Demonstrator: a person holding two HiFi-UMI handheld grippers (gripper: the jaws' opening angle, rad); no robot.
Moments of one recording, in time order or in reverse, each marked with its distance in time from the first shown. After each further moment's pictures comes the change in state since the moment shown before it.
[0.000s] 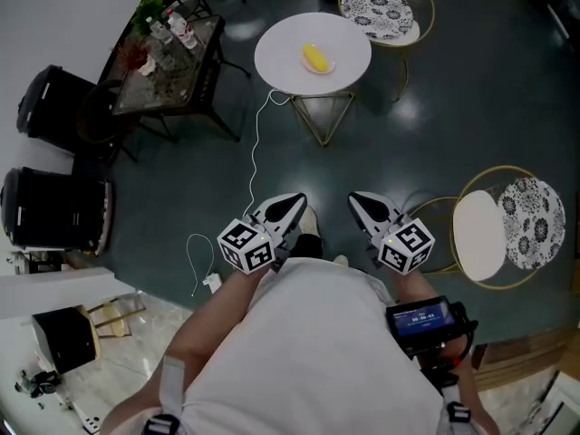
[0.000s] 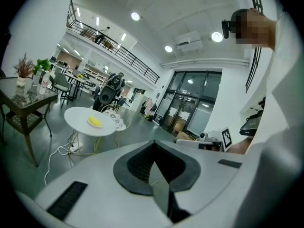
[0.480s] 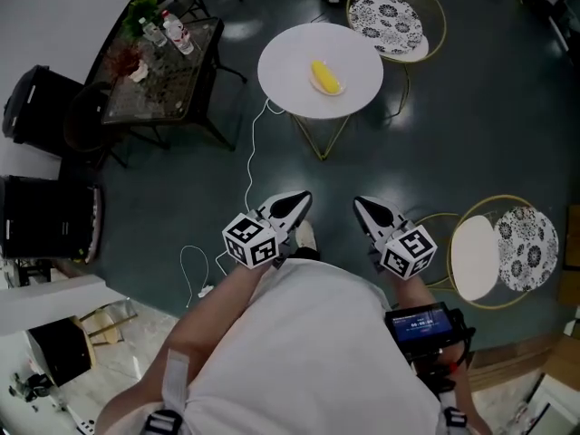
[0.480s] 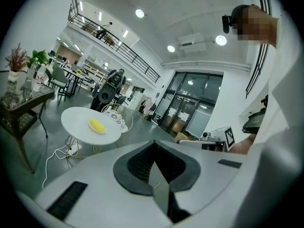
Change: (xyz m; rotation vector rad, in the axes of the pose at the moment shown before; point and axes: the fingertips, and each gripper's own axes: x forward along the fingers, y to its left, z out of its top) left arm 0.044 0.105 0.054 -0.028 0.017 -0.039; right arm 0.092 -0.057 0.034 -0.006 0.048 -0.066
